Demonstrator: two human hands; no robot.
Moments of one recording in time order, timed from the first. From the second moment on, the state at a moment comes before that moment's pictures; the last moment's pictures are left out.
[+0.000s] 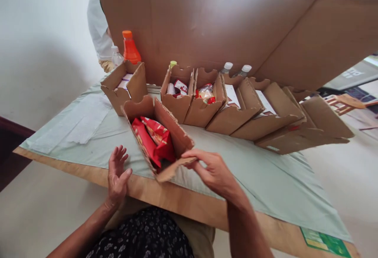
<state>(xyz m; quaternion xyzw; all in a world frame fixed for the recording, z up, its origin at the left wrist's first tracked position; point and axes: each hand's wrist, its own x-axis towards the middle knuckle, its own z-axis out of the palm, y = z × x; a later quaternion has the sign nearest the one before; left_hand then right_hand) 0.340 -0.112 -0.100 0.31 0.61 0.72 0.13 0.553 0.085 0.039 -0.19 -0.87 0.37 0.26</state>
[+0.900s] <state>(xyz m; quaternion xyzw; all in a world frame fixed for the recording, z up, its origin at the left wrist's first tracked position) 0.361 0.045 -0.087 0.49 0.67 0.51 0.23 0.636 0.138 -0.093 -0.48 -0.68 0.35 0.42</state>
